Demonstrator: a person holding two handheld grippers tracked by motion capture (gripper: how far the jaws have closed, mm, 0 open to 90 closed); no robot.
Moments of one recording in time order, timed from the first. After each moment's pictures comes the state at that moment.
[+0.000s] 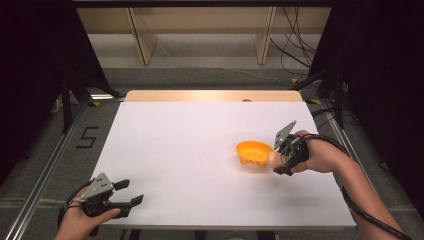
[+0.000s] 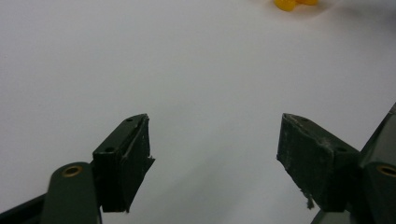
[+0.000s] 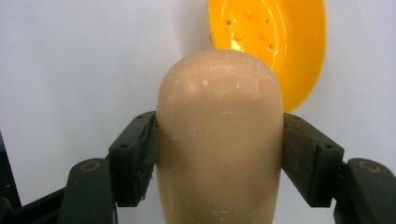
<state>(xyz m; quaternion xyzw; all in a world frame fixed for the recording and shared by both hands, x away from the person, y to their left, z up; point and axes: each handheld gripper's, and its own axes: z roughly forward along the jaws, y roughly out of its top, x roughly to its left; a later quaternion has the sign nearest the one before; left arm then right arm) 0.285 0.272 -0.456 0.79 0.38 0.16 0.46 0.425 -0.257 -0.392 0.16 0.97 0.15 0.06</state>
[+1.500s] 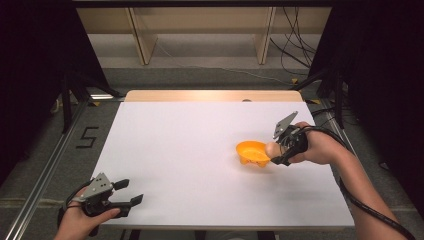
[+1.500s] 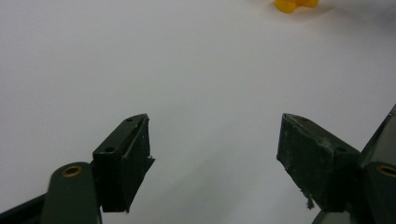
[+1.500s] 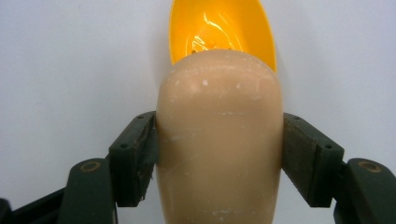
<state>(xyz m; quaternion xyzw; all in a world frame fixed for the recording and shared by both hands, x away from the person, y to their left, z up) 0.285 0.274 -0.454 0.79 0.38 0.17 0.46 0.443 -0.256 -0.382 0.18 0.96 0.18 0.08</state>
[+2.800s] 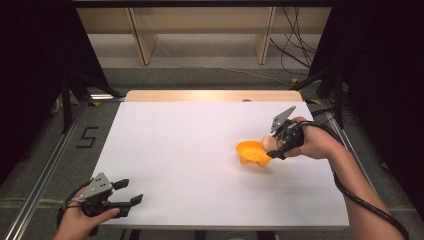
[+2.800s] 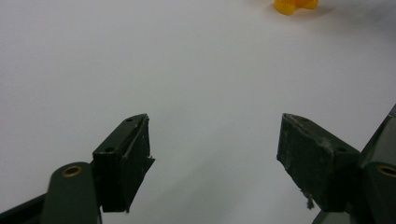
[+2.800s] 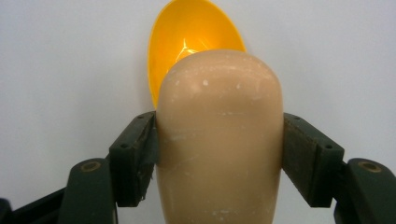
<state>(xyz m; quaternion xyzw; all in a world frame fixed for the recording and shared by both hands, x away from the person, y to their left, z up) 0.285 0.274 -0.454 0.79 0.37 0.17 0.46 0.459 -0.250 -0.379 0.17 0.96 0.20 0.10</state>
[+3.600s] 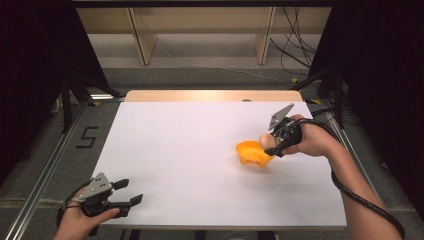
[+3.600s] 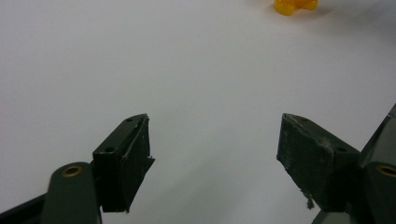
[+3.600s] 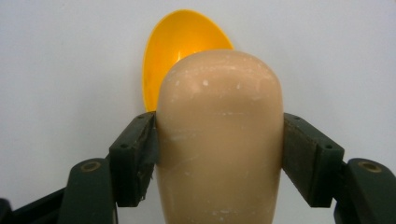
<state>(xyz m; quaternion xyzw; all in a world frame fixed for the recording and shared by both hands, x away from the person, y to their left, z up) 0.285 0.274 -0.454 0.79 0.37 0.16 0.46 0.463 -0.246 -0.378 0.19 0.96 0.21 0.09</state>
